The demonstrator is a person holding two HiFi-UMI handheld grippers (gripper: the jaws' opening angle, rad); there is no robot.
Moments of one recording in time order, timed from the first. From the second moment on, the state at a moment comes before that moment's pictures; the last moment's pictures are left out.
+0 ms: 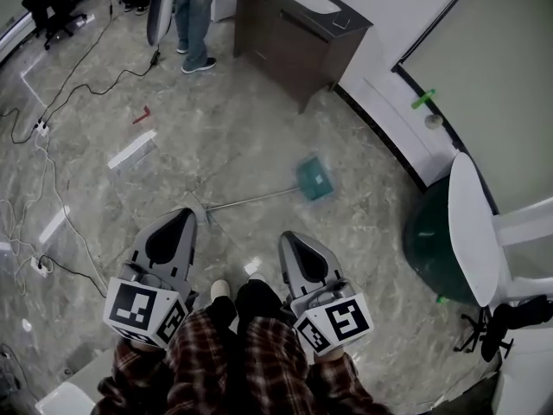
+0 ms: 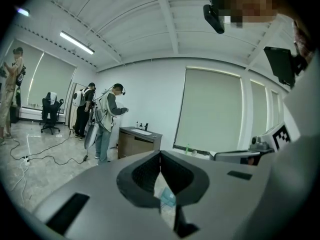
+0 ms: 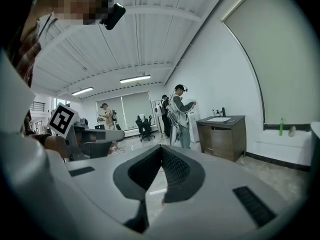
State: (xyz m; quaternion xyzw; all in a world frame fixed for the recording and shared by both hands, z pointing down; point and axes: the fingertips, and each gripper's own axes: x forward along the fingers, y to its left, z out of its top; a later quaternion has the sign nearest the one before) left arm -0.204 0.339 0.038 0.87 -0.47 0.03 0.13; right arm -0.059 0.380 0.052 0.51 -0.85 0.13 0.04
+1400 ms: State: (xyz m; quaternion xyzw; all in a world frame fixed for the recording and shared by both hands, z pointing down) left arm -0.081 0.035 0.058 0.79 -0.59 0.02 0.18; right arm 0.068 0.022 0.066 0.36 -0.92 0.14 0.09
